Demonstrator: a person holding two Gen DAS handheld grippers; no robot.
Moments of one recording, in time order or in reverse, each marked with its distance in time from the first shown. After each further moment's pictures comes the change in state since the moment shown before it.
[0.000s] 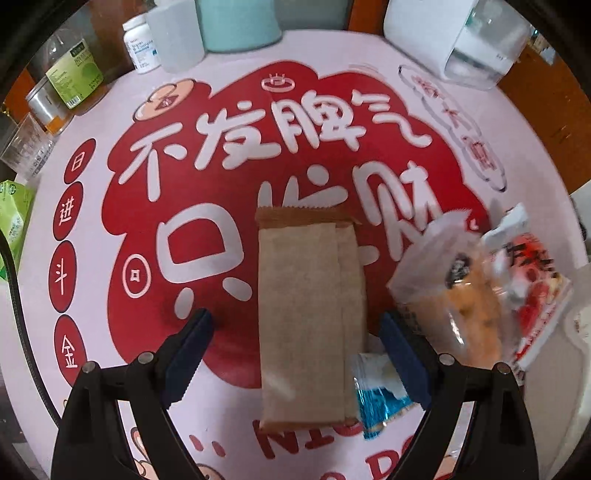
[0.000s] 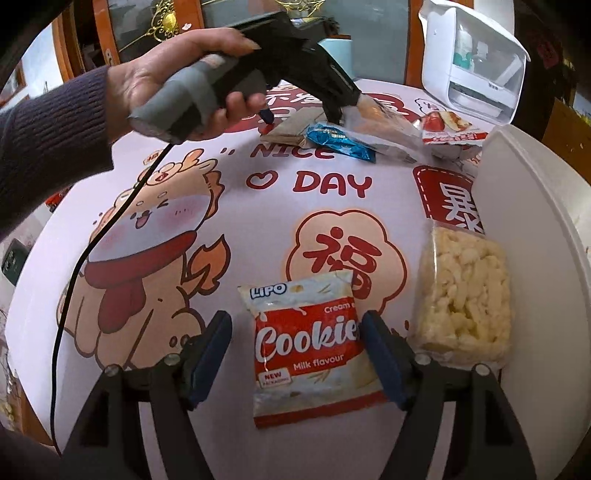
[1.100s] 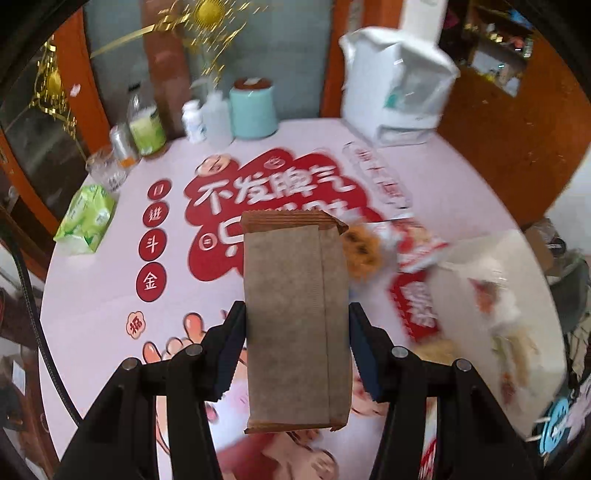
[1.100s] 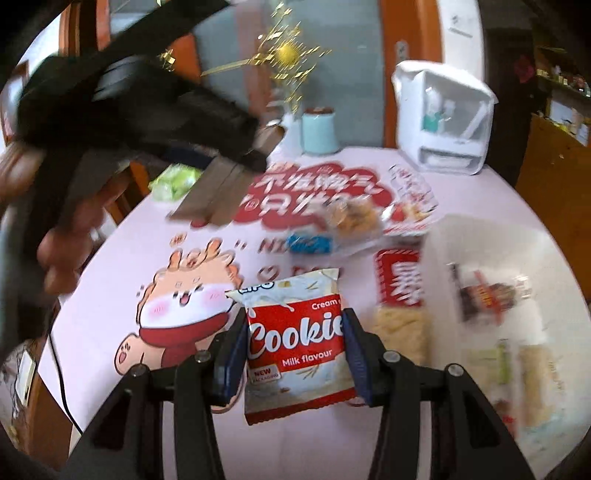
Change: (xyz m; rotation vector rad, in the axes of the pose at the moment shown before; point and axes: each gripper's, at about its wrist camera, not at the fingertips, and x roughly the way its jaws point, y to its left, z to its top) left arm -0.209 -0.029 -0.133 0.007 -0.300 -0.022; right arm -0.121 -0.020 0.036 0.068 -0.207 -0.002
